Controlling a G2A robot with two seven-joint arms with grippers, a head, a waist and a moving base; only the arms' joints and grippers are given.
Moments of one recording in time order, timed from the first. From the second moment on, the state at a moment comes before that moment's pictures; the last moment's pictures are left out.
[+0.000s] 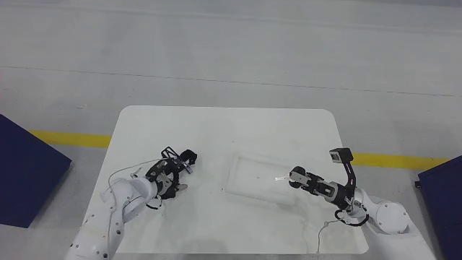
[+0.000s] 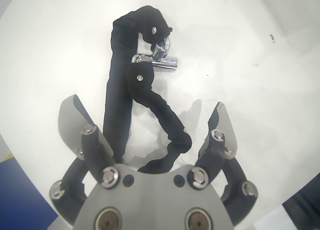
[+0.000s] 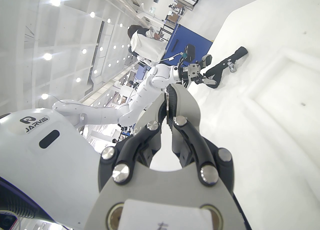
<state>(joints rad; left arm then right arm) 1.15 -1.16 -1.20 -1.37 1.33 -0.45 -0.61 -1.44 -1.04 1.53 -1.52 0.41 -0.62 1.06</state>
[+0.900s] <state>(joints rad) 0.99 -1.20 -1.09 -1.13 1.27 -0.40 -0.63 -1.44 -1.04 1.53 -1.52 0.41 -0.62 1.06</state>
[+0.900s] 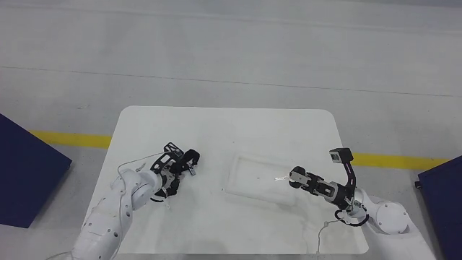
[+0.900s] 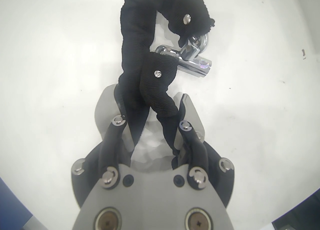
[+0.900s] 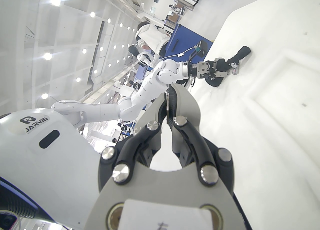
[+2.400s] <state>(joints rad) 1.00 -1.21 -1.05 -1.17 1.32 -0.41 -0.60 -1.44 -1.04 1.53 -1.52 0.41 -0.62 1.06</state>
